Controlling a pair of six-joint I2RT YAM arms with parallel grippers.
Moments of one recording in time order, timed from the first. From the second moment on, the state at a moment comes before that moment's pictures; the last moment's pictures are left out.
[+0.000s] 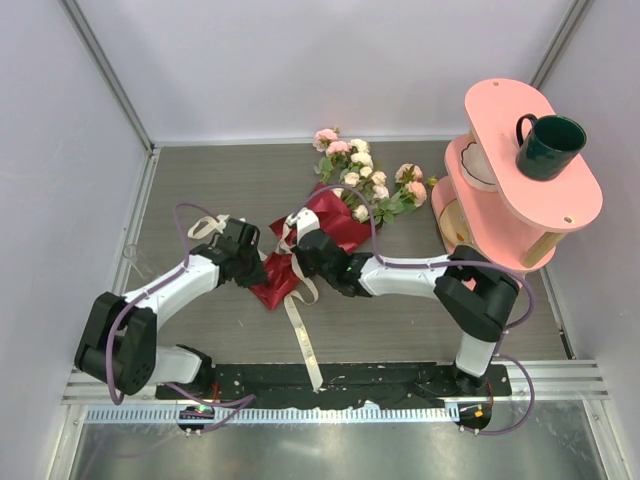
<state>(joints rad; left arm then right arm) -0.41 1.34 0.72 -0.44 0.01 -0.73 0.99 1.79 1.05 0.17 0.33 0.23</state>
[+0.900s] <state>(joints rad) -0.43 1.22 0.81 -0.45 0.22 -0.71 0.97 1.77 1.06 0.19 0.21 0.23</state>
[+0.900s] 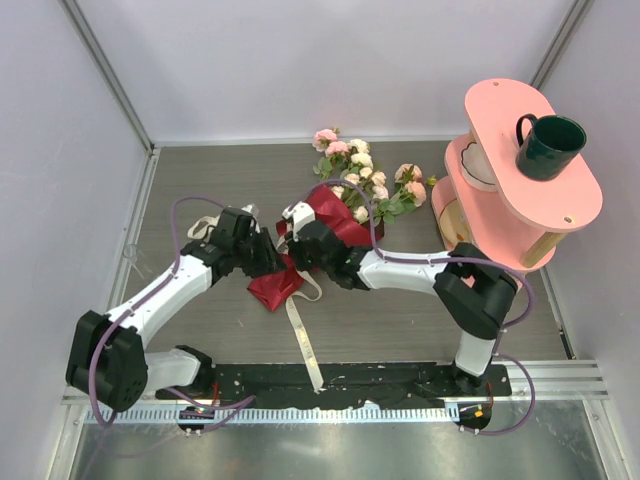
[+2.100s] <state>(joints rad) -0.43 1.28 0.66 -0.35 0.15 -0.76 0.98 2.00 1.29 0.02 0.27 -0.01</state>
